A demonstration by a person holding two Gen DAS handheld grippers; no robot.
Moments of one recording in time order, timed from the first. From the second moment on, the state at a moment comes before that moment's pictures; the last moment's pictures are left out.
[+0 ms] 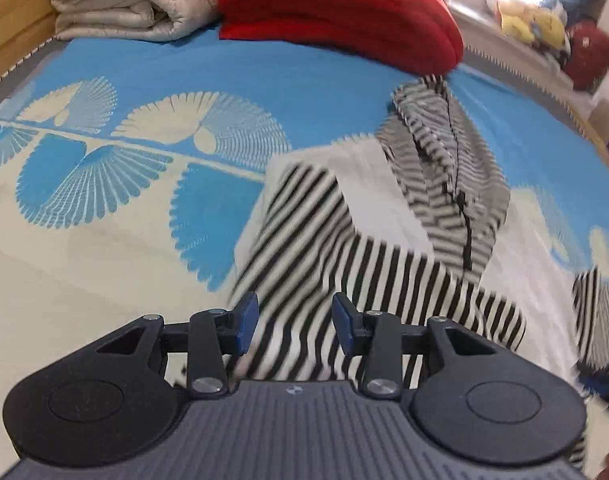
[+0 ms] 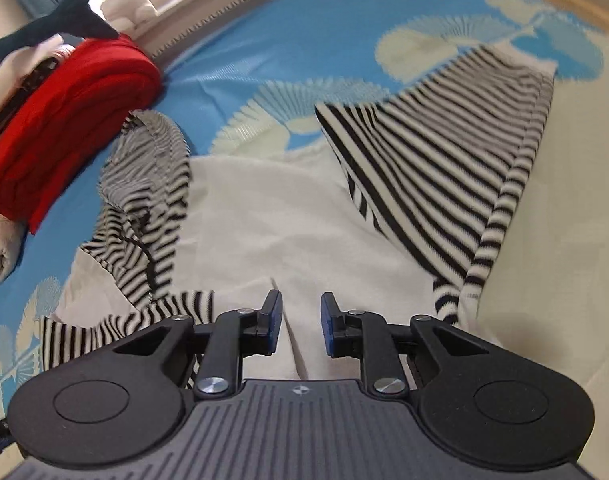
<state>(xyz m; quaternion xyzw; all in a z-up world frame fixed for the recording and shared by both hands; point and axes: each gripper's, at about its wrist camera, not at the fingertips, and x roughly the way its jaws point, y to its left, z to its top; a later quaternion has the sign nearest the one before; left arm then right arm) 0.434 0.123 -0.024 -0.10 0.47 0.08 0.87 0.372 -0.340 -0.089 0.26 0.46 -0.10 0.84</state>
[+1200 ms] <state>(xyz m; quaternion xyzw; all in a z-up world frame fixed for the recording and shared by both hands) 0.456 0.118 -0.072 -0.13 0.54 0.00 0.83 0.388 -0.317 -0.092 0.13 0.42 -0.09 0.89</state>
